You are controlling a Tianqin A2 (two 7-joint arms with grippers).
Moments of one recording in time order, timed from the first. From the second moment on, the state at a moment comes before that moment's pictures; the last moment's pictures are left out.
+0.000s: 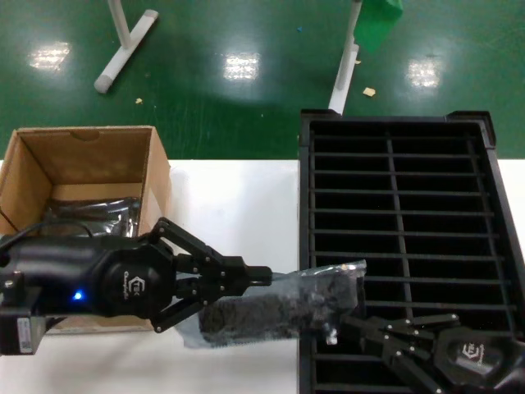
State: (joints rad) left arm -0.59 -0.70 1.75 -1.21 -2.12 1.57 1.00; right arm 0.07 0.65 -1.65 1.47 2.23 -1.17 0.05
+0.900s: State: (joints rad) left arm -0.58 -0.74 1.77 -1.20 -2.16 1.57 1.02; right arm 0.06 0.65 -1.65 1.49 2.22 -1.13 0.03
